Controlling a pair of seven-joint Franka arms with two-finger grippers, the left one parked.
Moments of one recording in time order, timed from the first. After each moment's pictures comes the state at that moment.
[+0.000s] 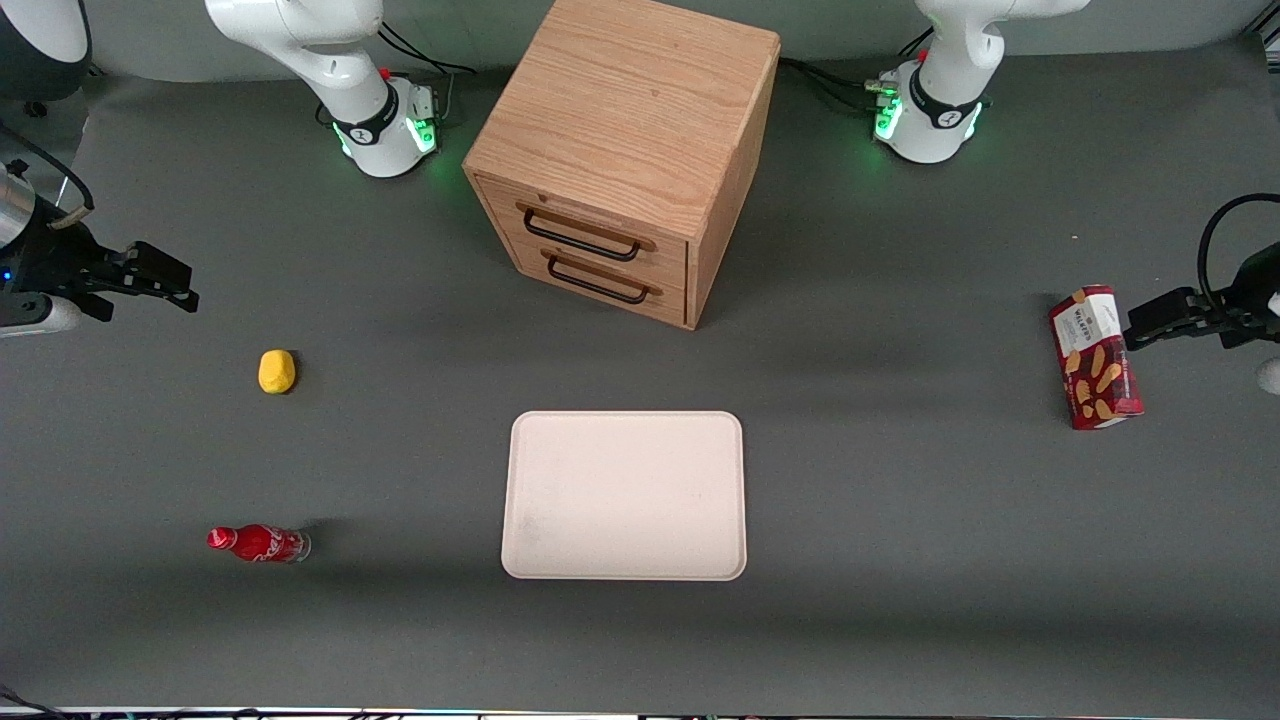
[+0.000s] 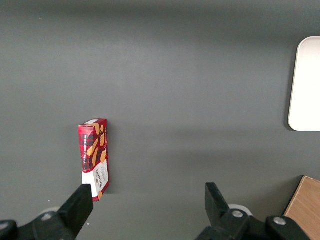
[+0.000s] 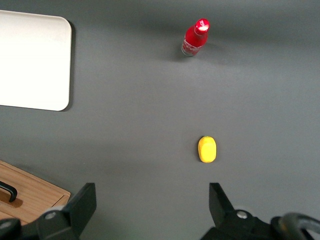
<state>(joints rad) -0.01 -0.02 0.02 -1.64 -0.01 1.63 -0.07</state>
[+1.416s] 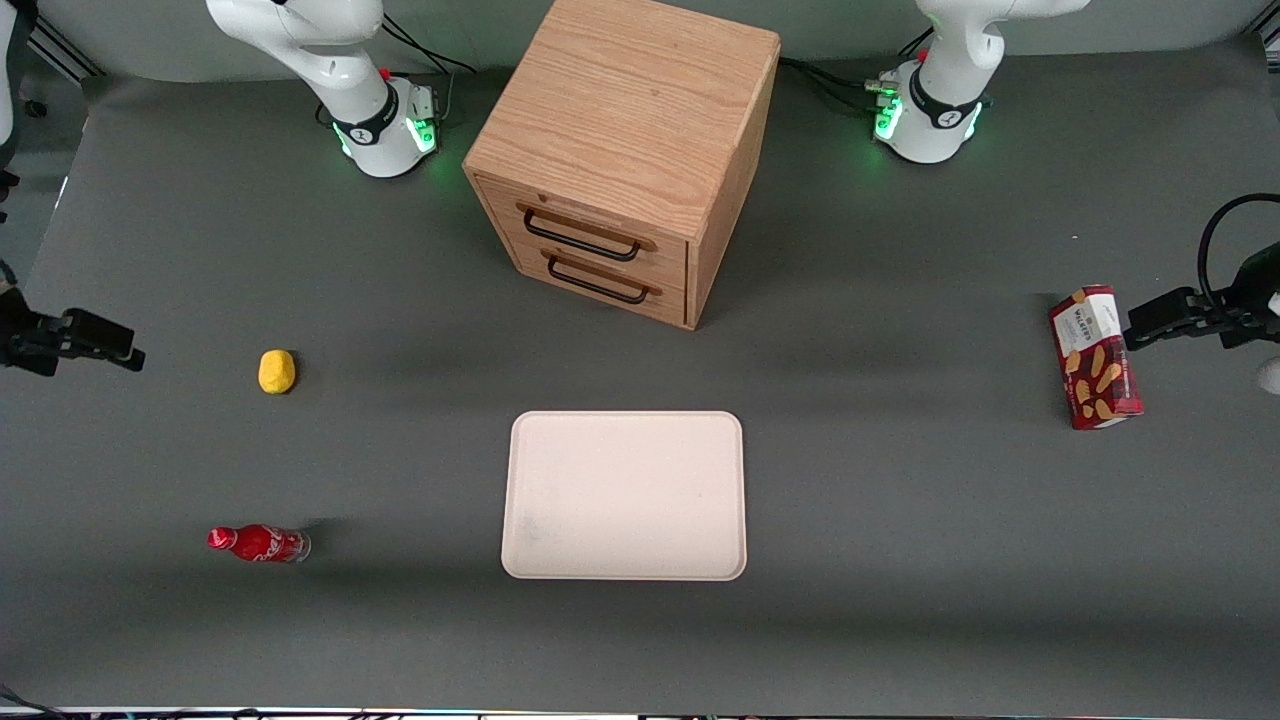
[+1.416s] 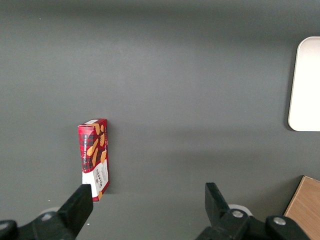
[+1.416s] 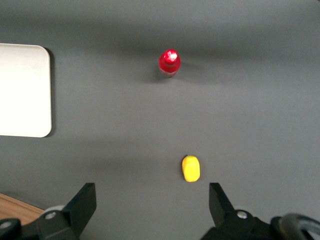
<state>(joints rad) -0.08 0.25 0.00 -1.32 -0.01 1.57 -0.11</state>
